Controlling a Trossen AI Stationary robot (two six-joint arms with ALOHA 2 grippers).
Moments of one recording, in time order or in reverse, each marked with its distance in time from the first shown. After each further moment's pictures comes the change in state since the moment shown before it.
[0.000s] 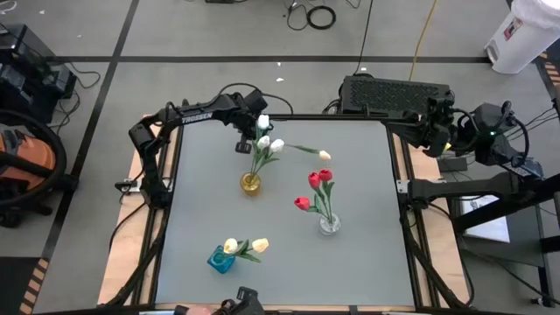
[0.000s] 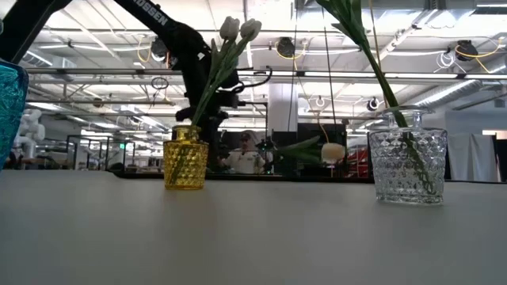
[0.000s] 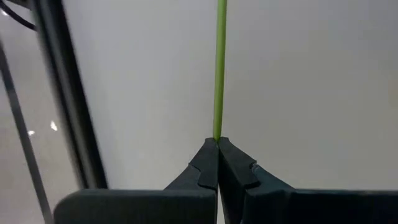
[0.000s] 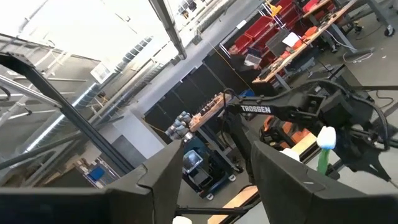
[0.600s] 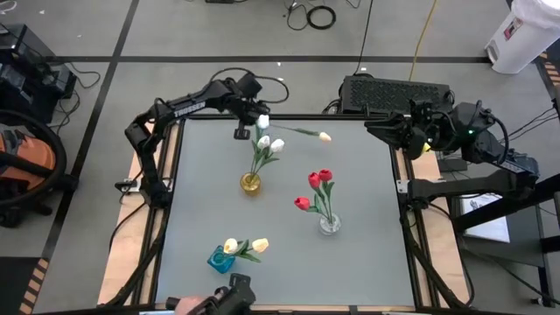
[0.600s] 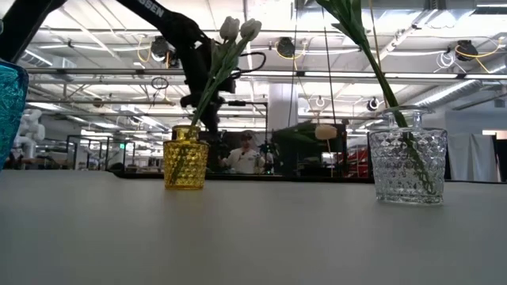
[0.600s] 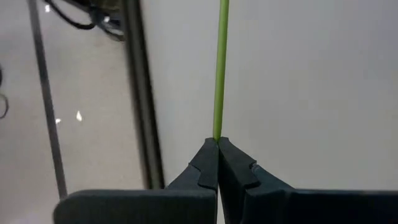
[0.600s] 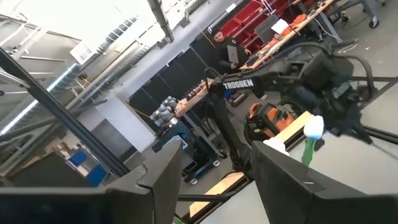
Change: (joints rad) left arm 0.073 -0.022 0.131 -0.074 -0.009 0.001; right arm 0.000 0.080 0.000 -0.001 -0.004 -0.049
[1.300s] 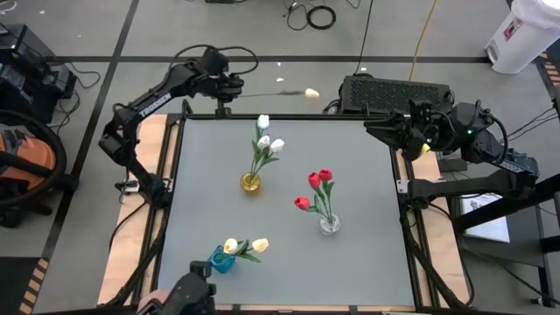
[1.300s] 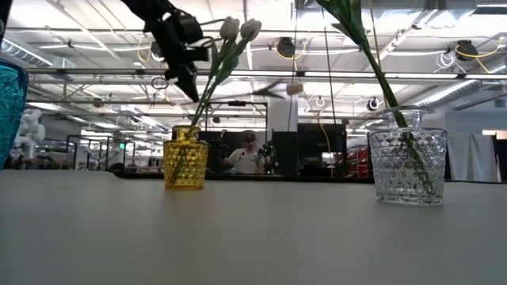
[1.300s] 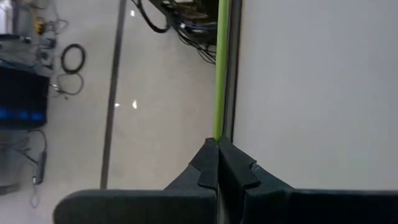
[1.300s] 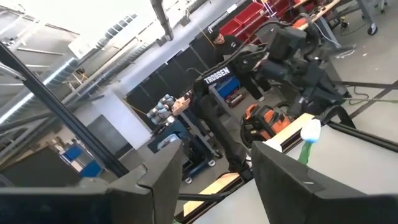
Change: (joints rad) left arm 0.171 -0.225 0.004 -0.008 -0.006 0.001; right arm 0.000 0.006 0.000 0.001 -0.001 -0.037
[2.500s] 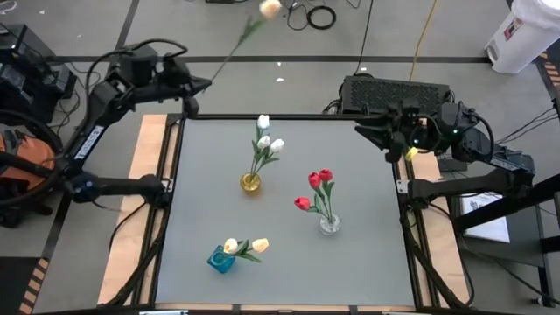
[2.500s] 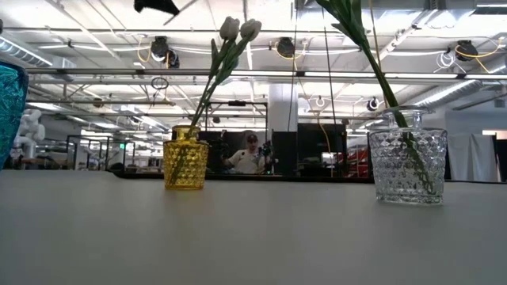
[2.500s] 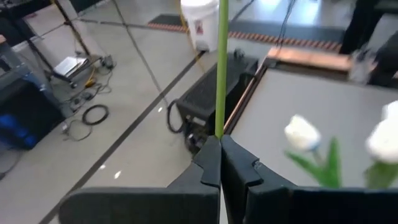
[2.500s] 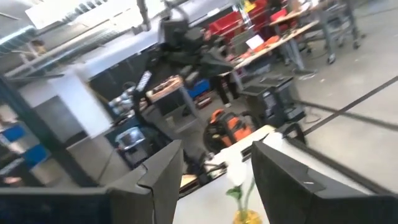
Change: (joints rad) left arm -0.001 -0.496 -0.001 0.031 0.190 -0.570; right arm 0.000 0.058 0.000 0.000 0.077 -0.191
